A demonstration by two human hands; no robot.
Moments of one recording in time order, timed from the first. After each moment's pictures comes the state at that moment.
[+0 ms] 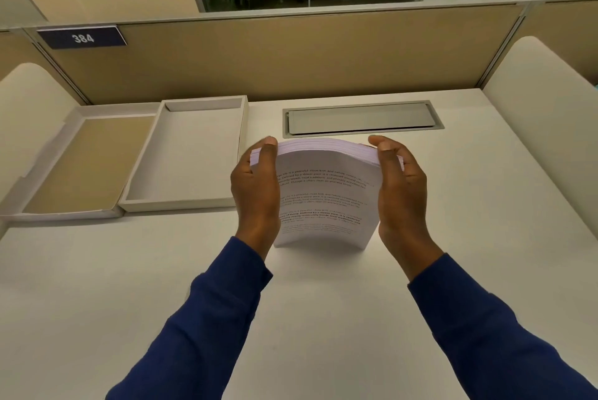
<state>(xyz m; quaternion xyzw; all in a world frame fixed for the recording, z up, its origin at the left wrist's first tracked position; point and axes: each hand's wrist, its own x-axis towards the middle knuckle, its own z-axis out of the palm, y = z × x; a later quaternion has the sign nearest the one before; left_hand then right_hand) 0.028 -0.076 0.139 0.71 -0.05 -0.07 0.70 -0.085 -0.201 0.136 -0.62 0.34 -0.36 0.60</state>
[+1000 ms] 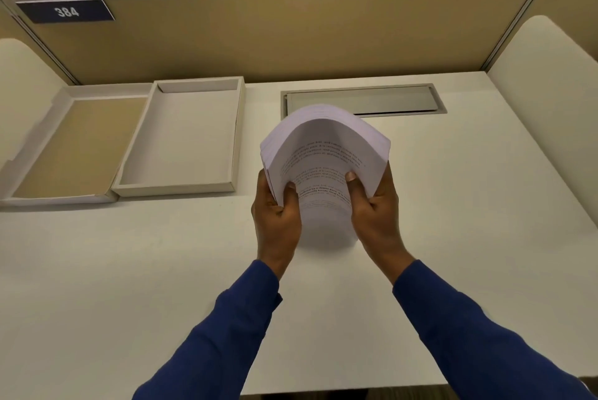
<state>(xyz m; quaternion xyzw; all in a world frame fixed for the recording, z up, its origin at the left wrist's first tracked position) -0.008 -0.061 0.055 0.67 -0.14 -0.07 0.73 -0.091 -0.179 0.075 -0.70 0.23 -0.35 0.58</state>
